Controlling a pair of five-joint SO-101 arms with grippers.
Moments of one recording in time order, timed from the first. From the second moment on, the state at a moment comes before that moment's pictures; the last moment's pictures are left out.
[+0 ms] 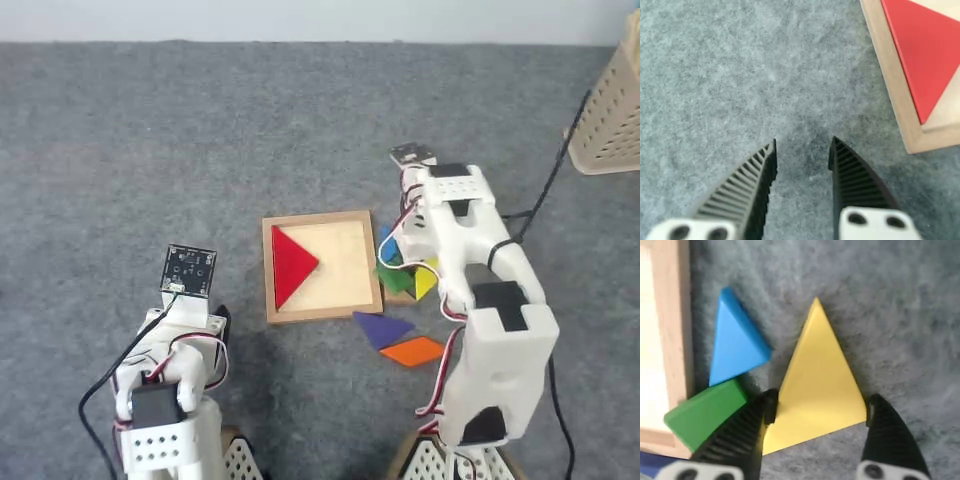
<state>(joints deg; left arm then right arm) -14.0 -103.3 97.3 72.0 -11.1 -9.4 24.3 7.1 70.8 11.1</state>
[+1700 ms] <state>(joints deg) -14.0 -103.3 97.3 72.0 -11.1 -9.1 22.5 11.2 71.3 10.4</state>
